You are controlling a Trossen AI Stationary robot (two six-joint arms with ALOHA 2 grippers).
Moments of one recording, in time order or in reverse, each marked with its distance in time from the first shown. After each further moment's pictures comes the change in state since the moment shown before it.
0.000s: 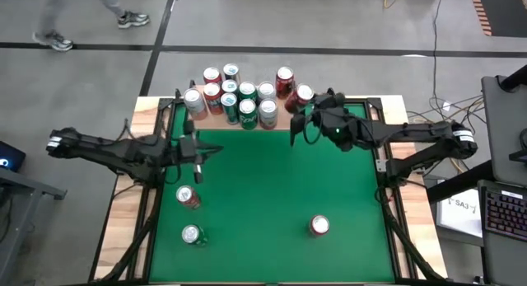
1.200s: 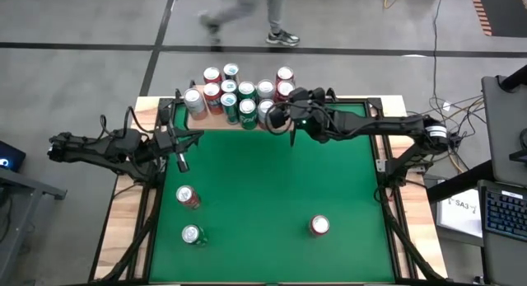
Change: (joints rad) left arm 0.000 -0.233 -0.002 -0.107 -0.136 0.109; right arm -0.075 0.271 0.250 -0.152 -0.018 0.031
